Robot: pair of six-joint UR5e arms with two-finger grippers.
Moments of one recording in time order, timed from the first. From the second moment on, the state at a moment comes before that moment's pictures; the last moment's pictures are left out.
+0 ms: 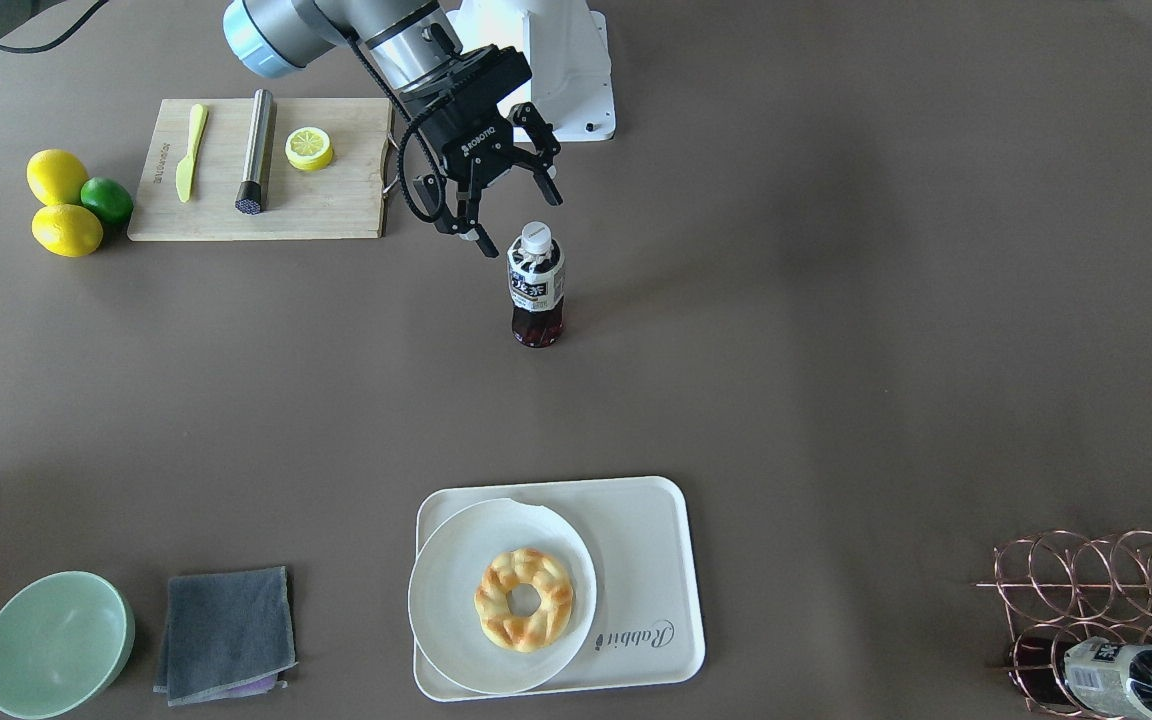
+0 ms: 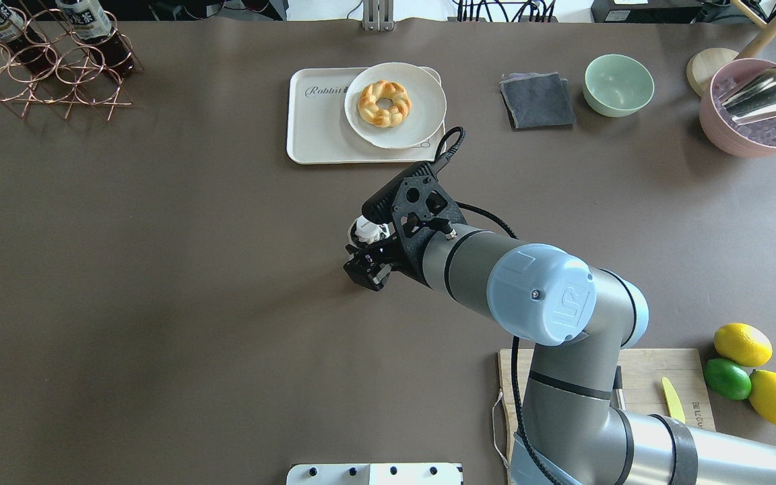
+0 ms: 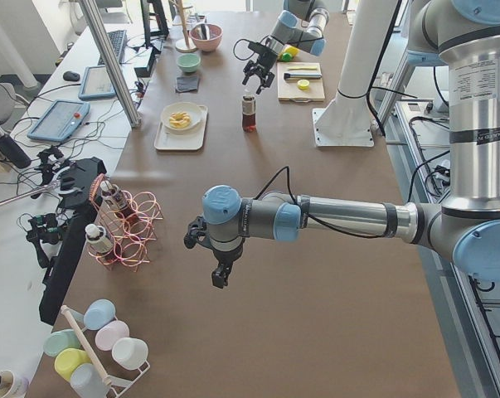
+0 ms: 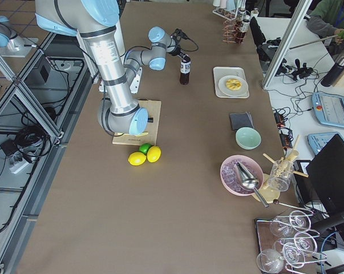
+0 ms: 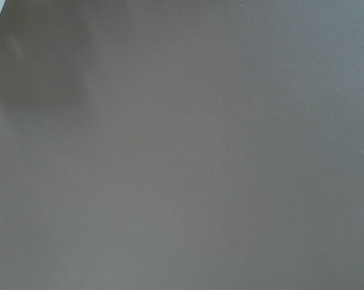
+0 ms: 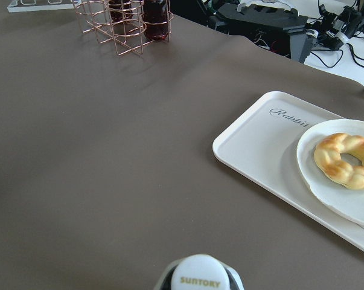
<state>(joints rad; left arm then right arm) -1.50 -1.45 -1.75 -1.59 -2.32 0.23 0.37 -1.04 1.90 -1.06 1.40 0.59</state>
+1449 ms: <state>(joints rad) -1.50 -1.45 -1.76 -1.59 -2.33 0.23 0.36 -1.00 1.85 -1.06 1.37 0.61</state>
